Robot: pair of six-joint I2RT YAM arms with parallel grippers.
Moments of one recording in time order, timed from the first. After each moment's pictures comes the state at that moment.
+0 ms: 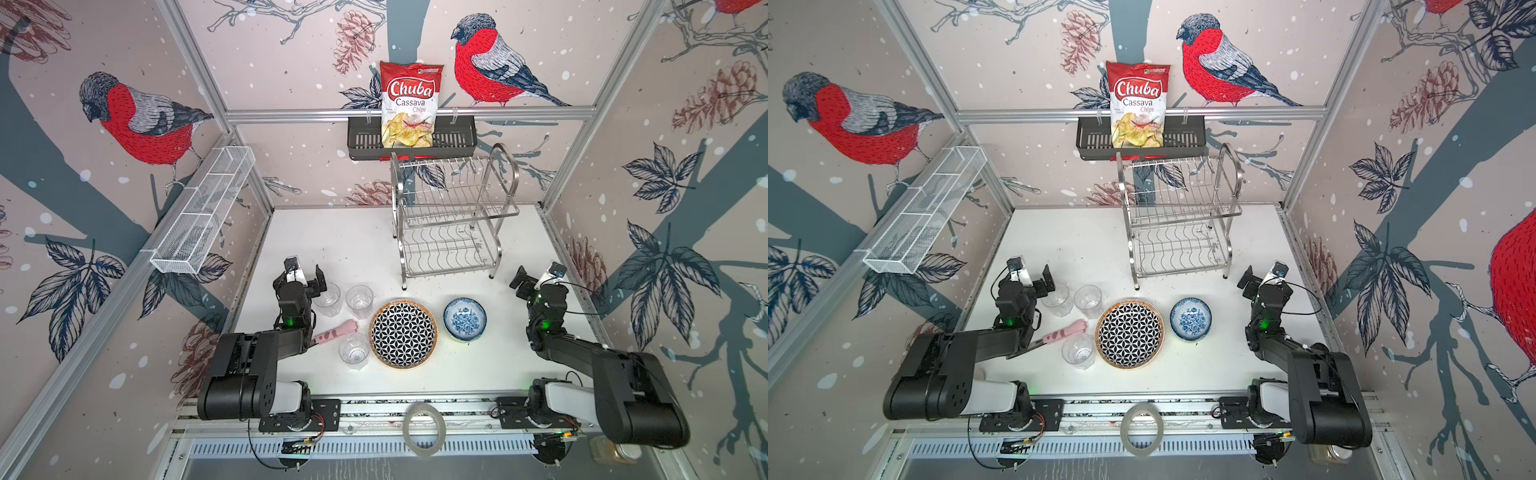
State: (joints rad) left arm 0.02 1.38 0.26 0.92 -0.19 -0.05; right arm 0.01 1.27 0.21 0.84 0.26 0.19
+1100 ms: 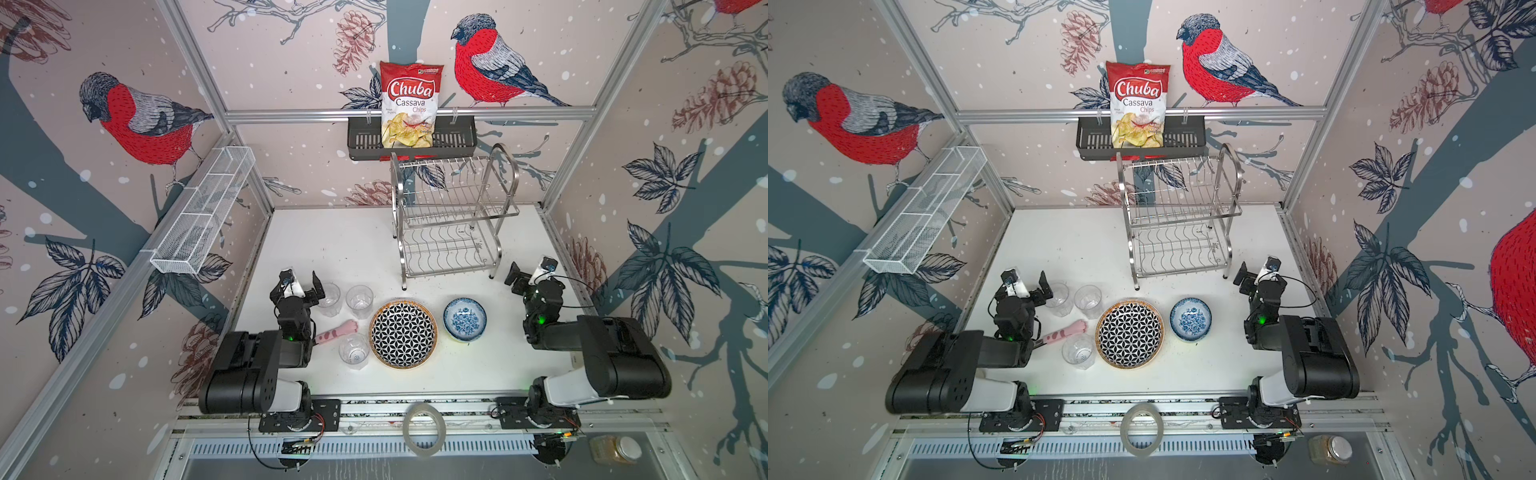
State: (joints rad) left arm 0.01 1.50 0.10 1.30 -0.21 -0.10; right arm -0.01 1.48 0.25 1.03 0.16 0.13
